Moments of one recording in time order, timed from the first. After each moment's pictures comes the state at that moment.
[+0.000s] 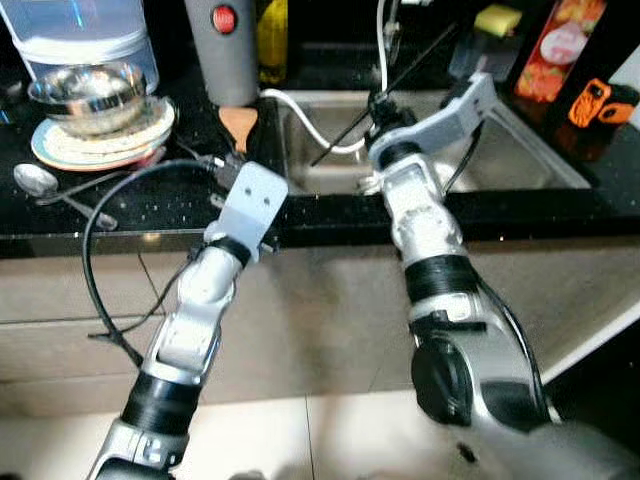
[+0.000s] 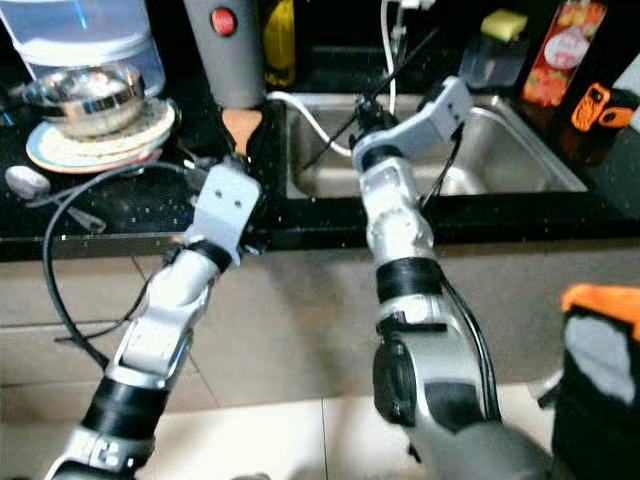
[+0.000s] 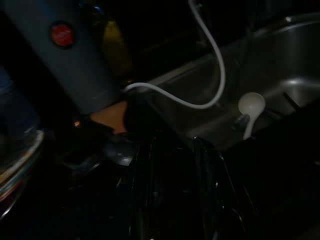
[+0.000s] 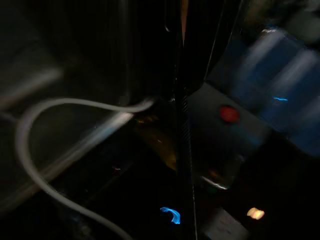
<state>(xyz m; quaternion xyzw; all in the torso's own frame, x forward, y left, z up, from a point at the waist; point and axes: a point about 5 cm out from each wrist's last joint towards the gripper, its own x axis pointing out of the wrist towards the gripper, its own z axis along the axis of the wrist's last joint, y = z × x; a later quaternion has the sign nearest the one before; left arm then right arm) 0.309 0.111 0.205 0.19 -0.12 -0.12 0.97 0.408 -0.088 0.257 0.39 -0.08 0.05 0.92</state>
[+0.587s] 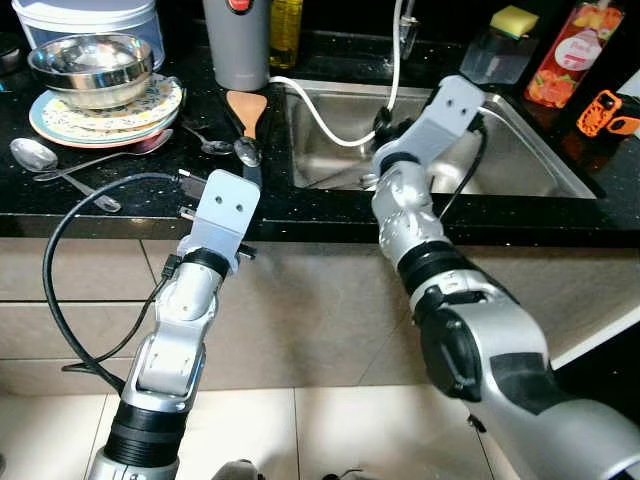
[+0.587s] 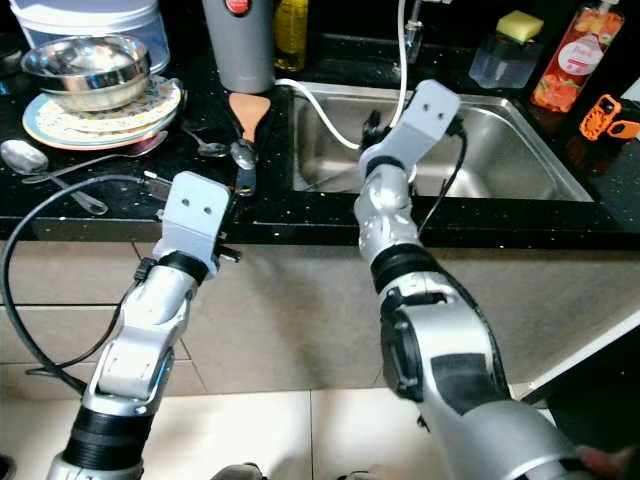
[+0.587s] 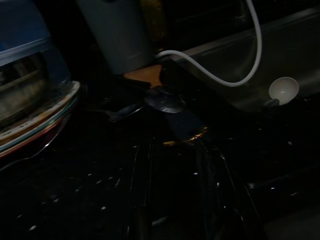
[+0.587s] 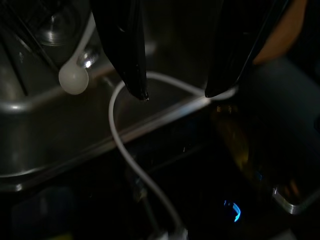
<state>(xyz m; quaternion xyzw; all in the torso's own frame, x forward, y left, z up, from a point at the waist) 0.294 0.130 0.200 0.18 -0.09 -0.06 0.98 0.417 -0.120 0.261 0.26 -0.14 -0.08 0.95</state>
